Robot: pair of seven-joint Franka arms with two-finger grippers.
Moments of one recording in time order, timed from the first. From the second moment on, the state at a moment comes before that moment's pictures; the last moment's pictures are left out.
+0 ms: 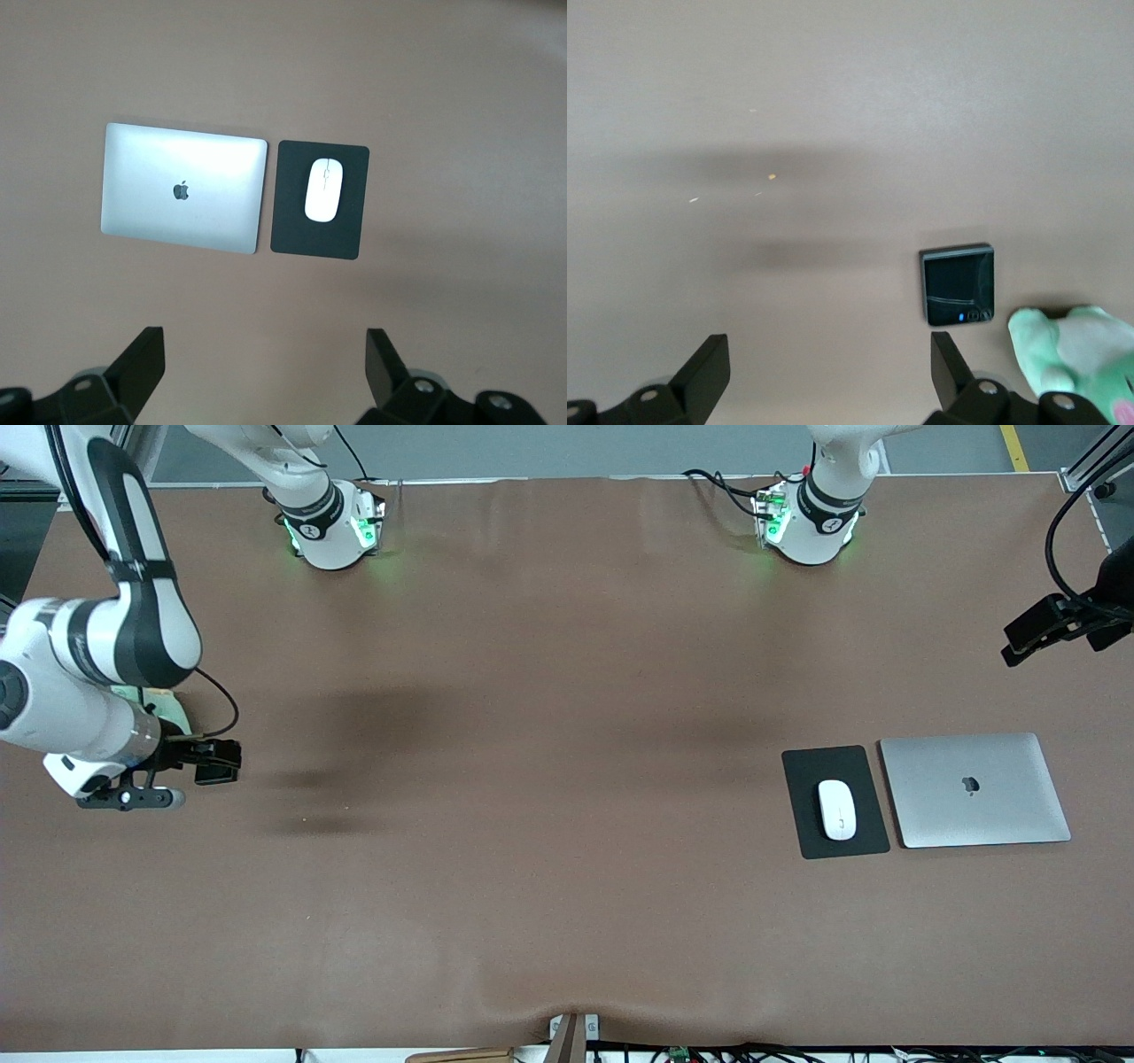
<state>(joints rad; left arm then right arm) 0.21 0.00 -0.26 -1.47 0.06 1.51 -0.19 -0.10 0.21 0.05 -1.88 -0.04 1.99 -0.05</state>
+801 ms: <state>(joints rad) 0.01 -0.02 -0.10 -1.49 0.03 1.48 -0.19 0.03 -0.01 0.05 -1.63 0.06 1.55 0.06</state>
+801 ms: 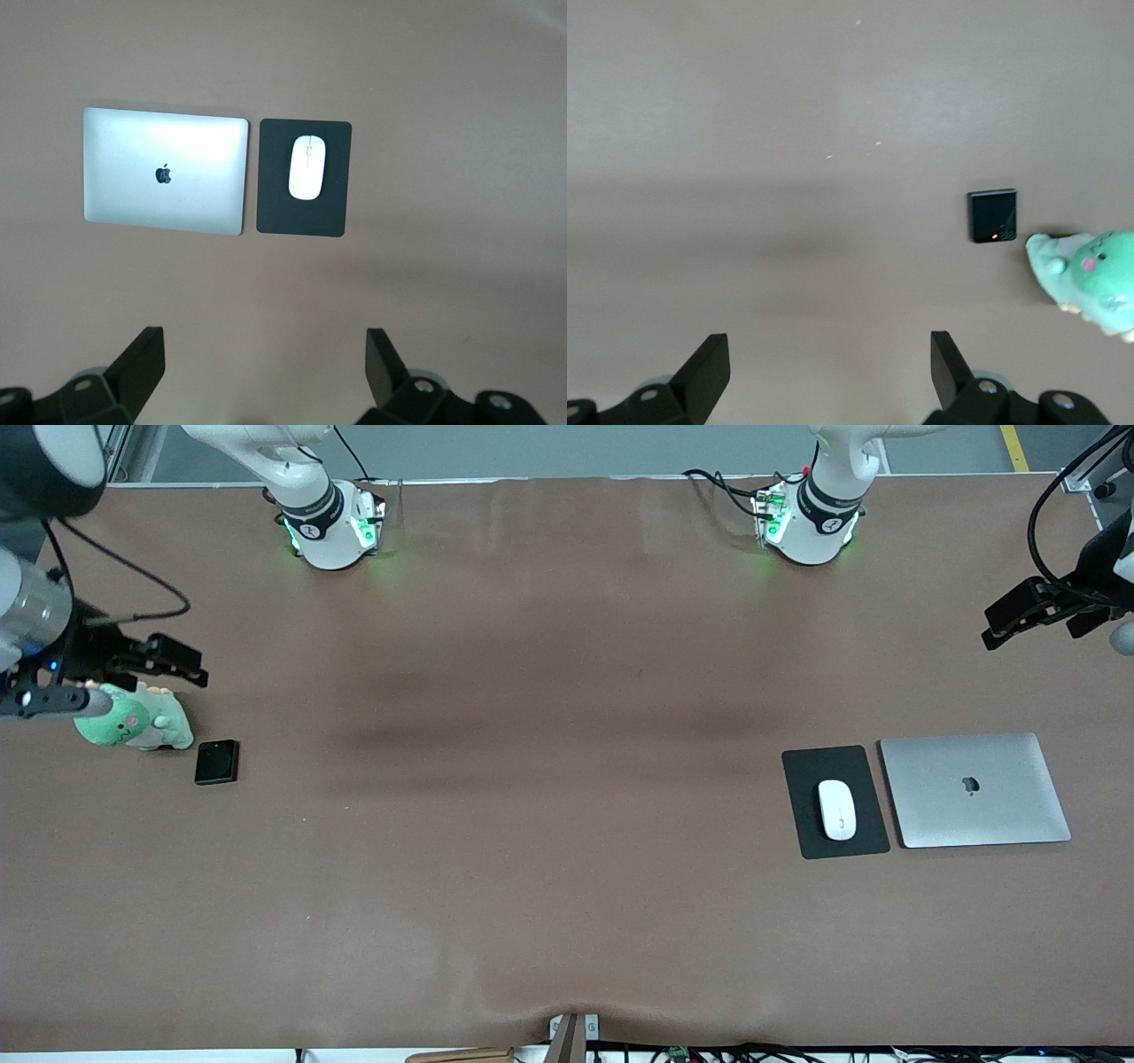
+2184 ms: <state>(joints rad) 0.01 -0.03 -0.11 -1.50 0.03 1.43 -0.19 -0.01 -0.03 0.03 -1.56 0.05 1.46 -0.03</state>
